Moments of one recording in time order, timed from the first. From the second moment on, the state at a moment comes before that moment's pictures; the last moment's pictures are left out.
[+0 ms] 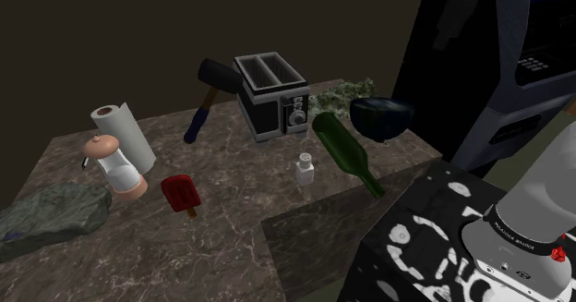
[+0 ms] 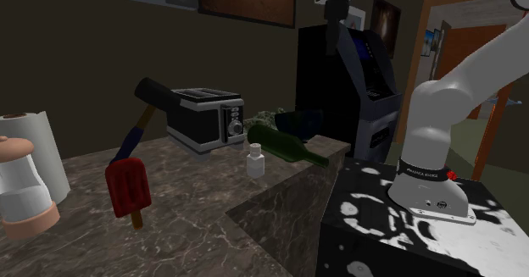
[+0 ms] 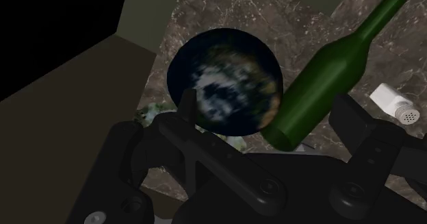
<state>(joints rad) -0.01 -0.78 -0.02 -2.27 -0.04 1.55 -0.11</state>
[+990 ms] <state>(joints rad) 0.07 -0.61 0.21 -2.39 0.07 1.84 0.13</state>
